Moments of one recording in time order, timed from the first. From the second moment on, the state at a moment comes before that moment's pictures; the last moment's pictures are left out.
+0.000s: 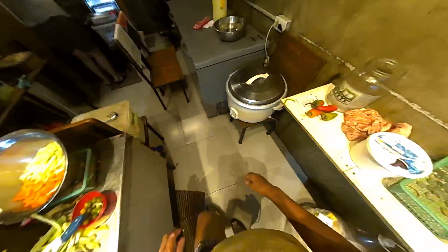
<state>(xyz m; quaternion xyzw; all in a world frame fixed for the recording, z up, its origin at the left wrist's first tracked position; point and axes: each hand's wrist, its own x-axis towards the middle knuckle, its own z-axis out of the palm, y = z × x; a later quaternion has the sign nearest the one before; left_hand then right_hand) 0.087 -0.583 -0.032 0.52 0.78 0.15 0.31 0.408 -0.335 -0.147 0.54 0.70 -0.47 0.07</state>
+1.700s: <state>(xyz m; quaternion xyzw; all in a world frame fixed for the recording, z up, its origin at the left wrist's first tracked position) -0.373 0.511 -0.036 0.63 0.69 0.07 0.36 0.144 0.791 0.061 0.68 0.48 -0.20 -0.52</state>
